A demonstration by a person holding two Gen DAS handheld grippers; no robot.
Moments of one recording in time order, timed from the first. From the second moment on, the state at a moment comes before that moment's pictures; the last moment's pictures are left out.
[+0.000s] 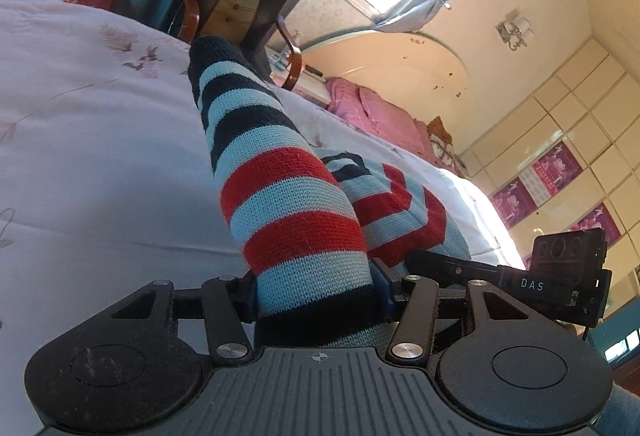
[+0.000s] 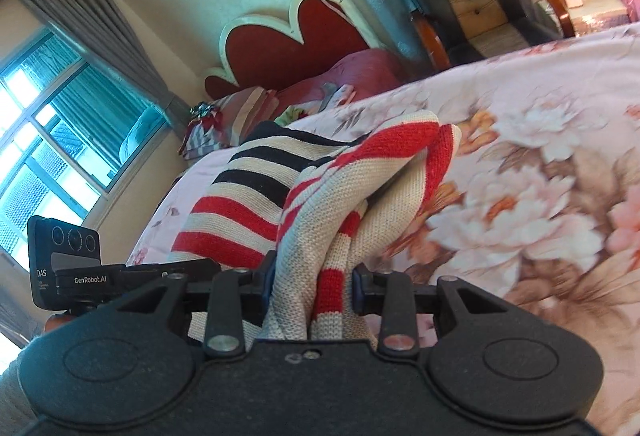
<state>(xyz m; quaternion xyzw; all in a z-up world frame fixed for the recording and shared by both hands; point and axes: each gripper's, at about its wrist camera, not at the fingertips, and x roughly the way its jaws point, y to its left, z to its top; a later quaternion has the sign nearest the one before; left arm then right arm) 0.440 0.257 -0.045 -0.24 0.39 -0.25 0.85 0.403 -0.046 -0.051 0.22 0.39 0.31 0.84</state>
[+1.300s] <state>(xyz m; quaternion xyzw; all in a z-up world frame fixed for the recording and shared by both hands) 0.406 0.275 -0.075 -0.18 0.34 -0.11 0.92 0.403 -0.024 -0.053 0.09 0.38 0.24 0.89</state>
